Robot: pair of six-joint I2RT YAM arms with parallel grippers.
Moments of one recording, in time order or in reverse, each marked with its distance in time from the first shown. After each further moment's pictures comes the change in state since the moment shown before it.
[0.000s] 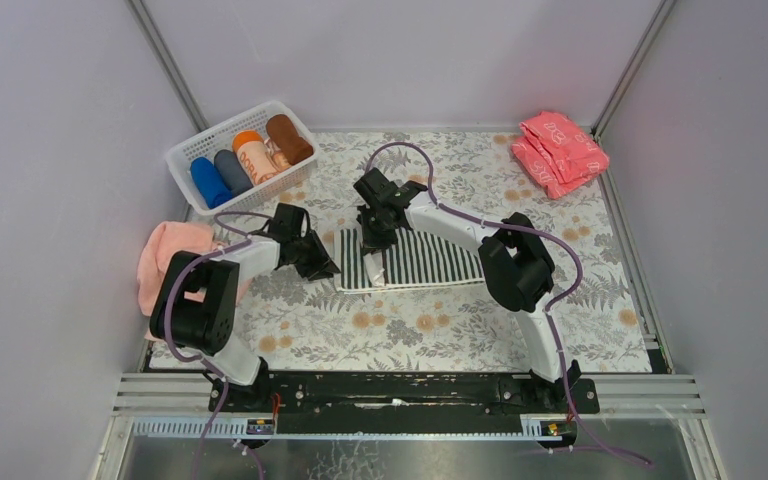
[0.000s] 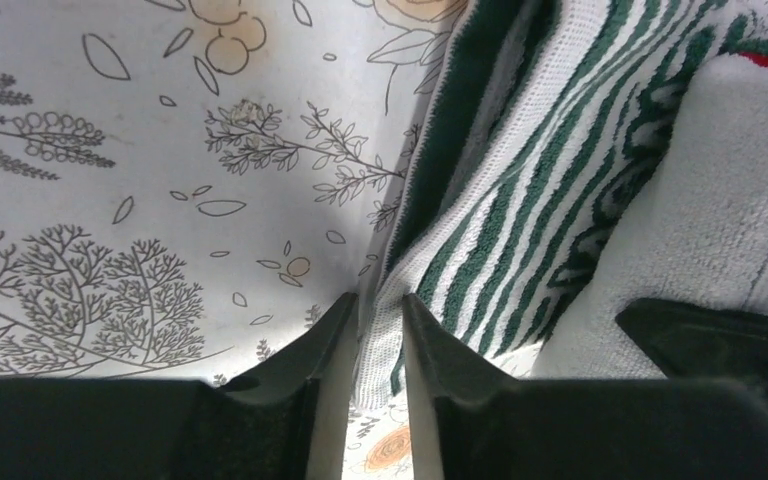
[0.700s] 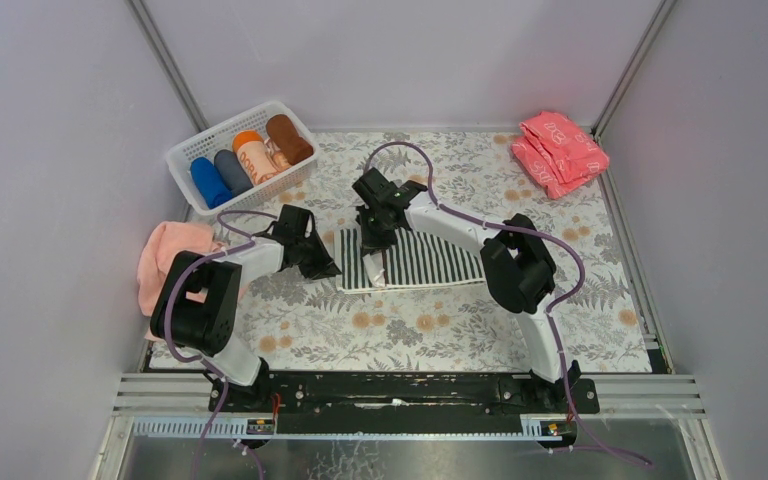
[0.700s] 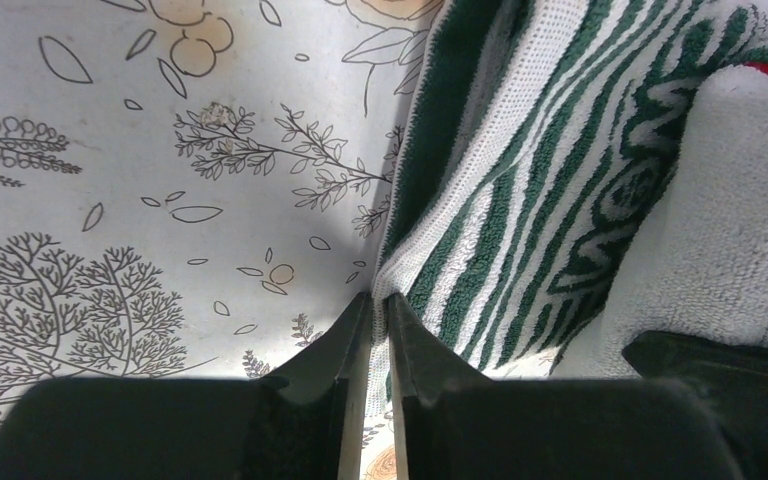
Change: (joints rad) left arm -0.040 0.002 -0.013 0.042 -0.048 -0.008; right arm 0.010 -0.014 0.003 -0.017 0.000 0.001
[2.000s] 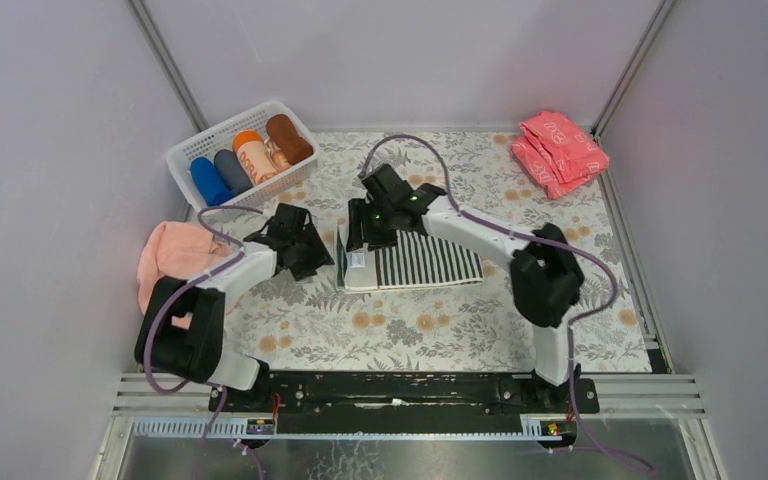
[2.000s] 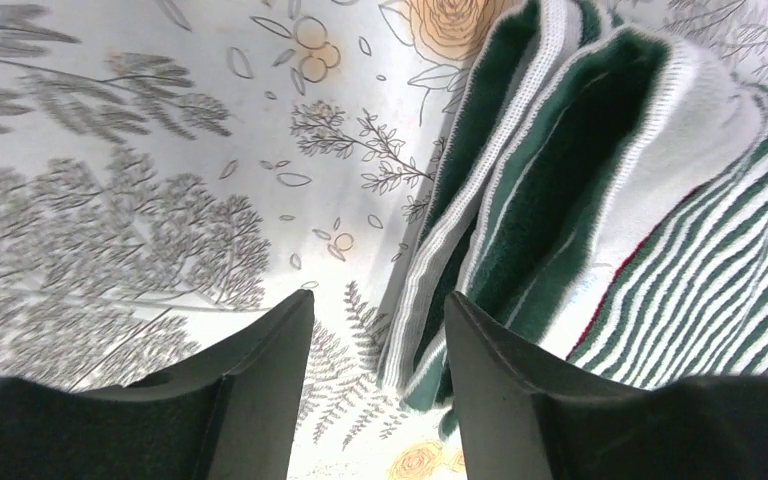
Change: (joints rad) left arm -0.024 -0.114 0.002 -0.089 -0.192 -0.022; right arm 0.009 -0.105 -0.095 0.129 -0.092 -0.007
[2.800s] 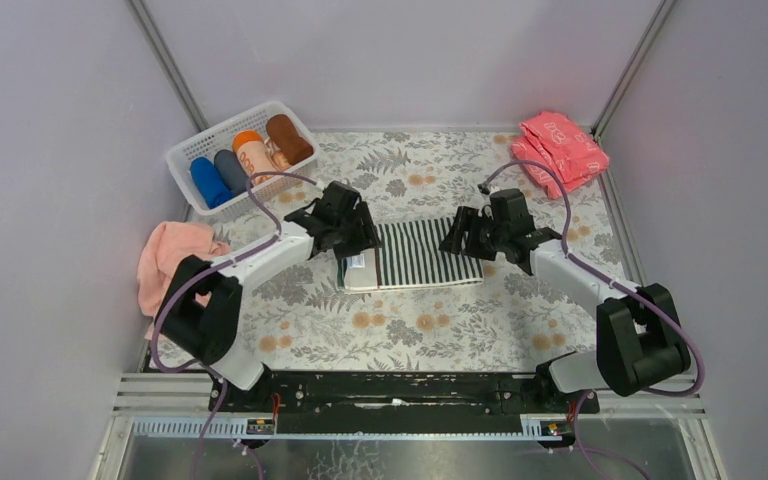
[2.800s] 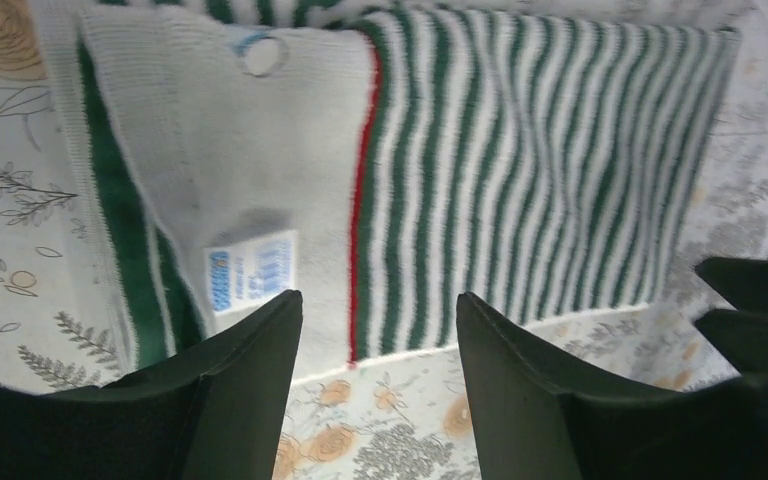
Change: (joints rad) left arm -0.267 0.065 0.298 -0.076 -0.050 -0.019; right arm -0.447 -0.645 -0.849 0.373 -0.087 -0.138
